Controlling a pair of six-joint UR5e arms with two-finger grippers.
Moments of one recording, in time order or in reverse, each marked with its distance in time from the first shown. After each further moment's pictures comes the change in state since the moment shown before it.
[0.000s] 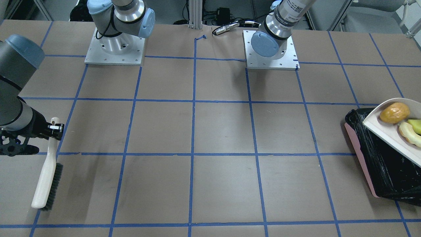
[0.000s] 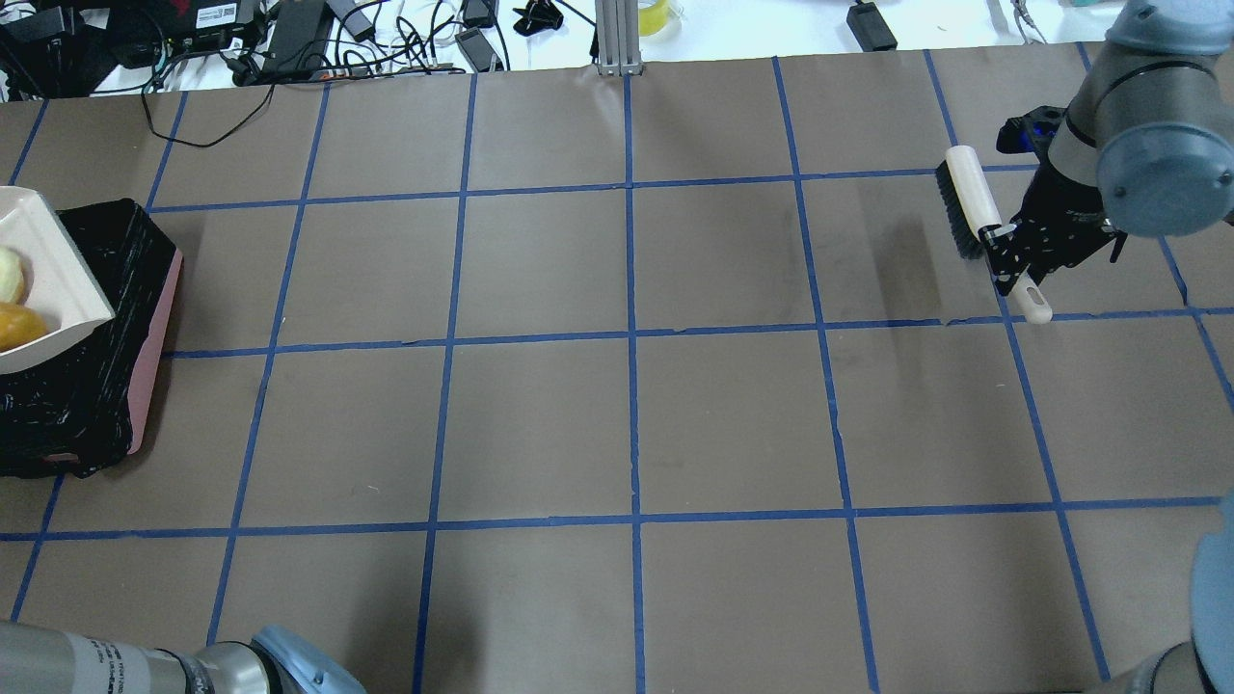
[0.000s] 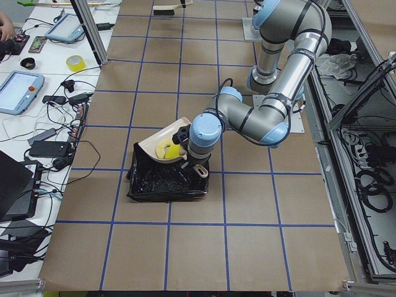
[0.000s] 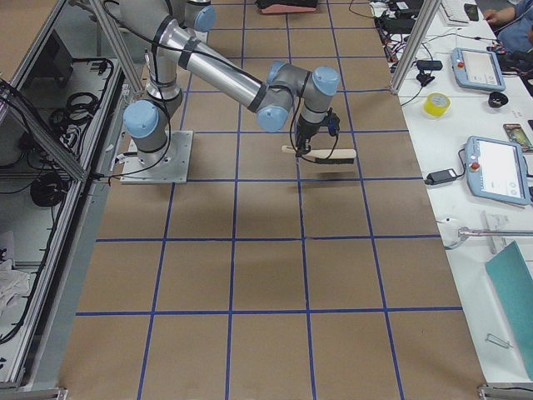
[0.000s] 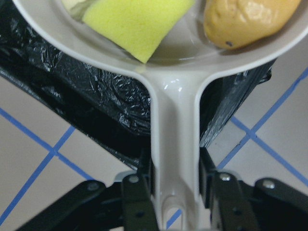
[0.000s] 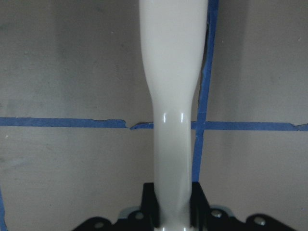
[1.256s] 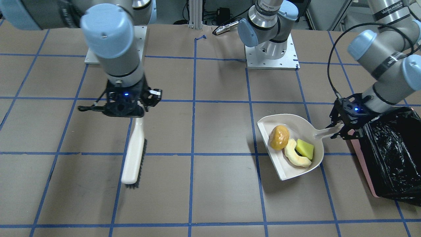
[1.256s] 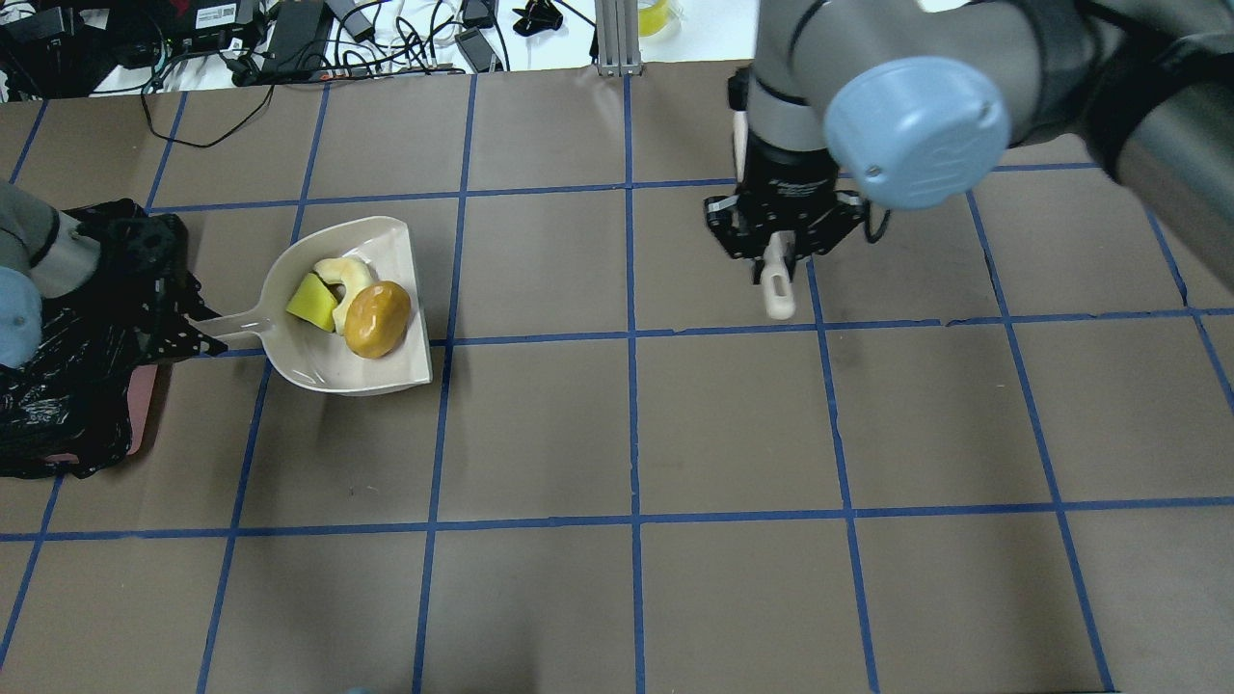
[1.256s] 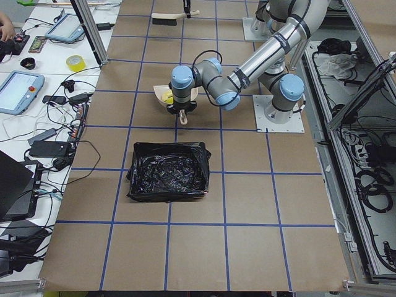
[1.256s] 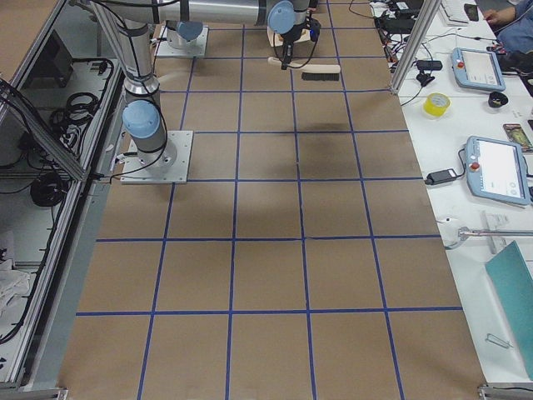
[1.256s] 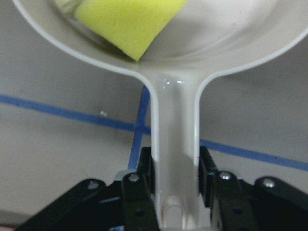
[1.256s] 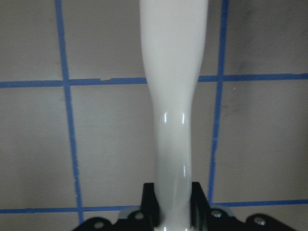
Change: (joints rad) left arm -0.445 0.142 -0.445 0.262 -0.124 -0.013; right arm 0.438 -0.113 -0.191 0.315 0.092 0.463
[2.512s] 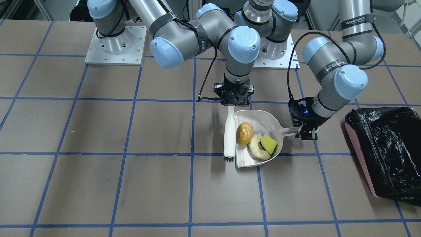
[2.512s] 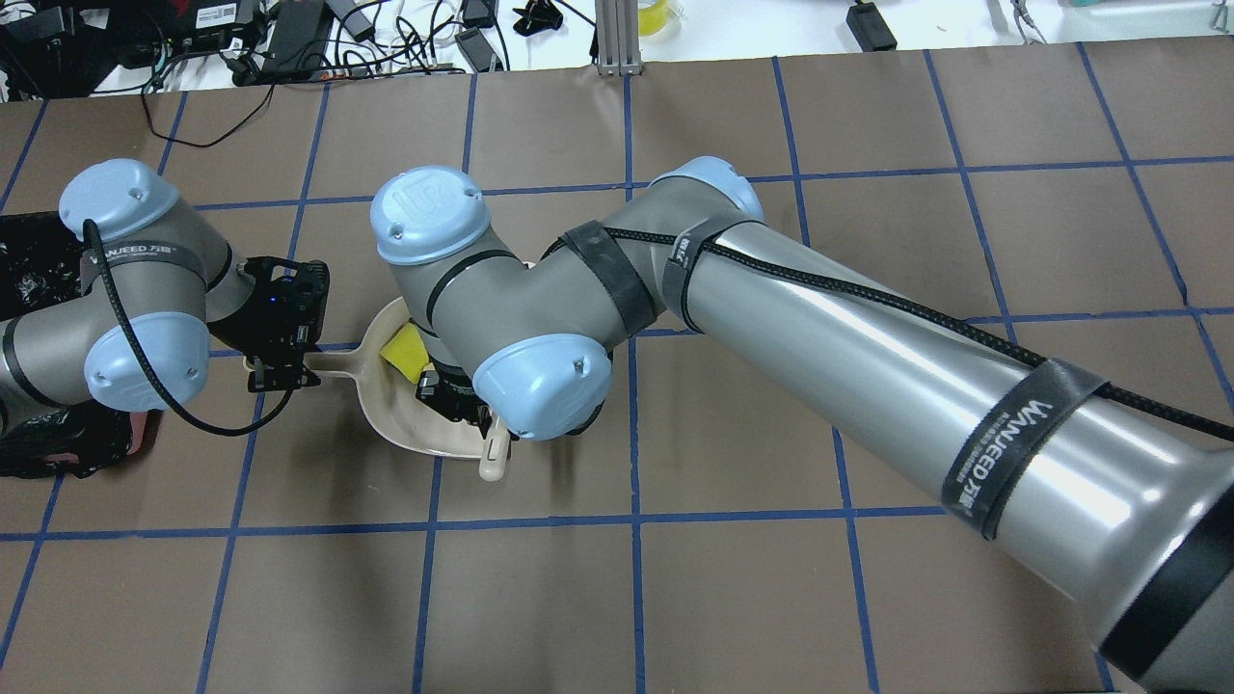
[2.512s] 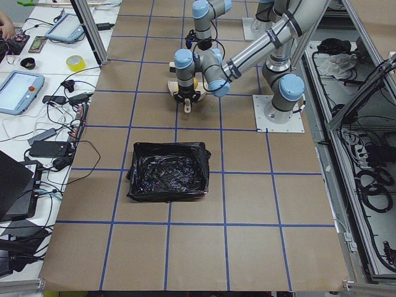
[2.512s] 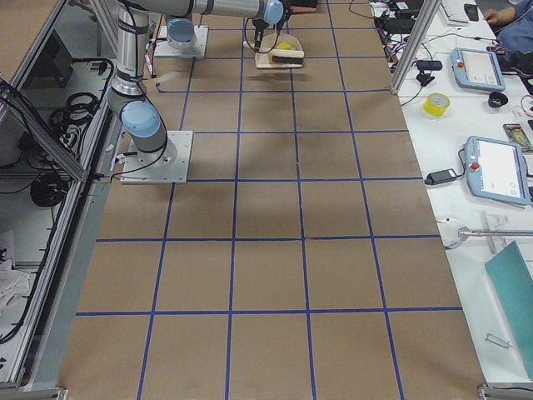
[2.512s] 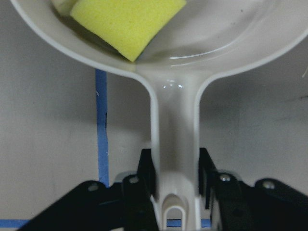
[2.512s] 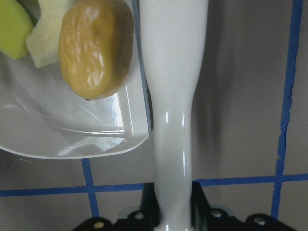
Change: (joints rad) left arm -0.271 -0.007 -0.187 0.211 0.149 -0.058; right arm 0.548 0.252 -0.029 -0.259 0.137 0.610
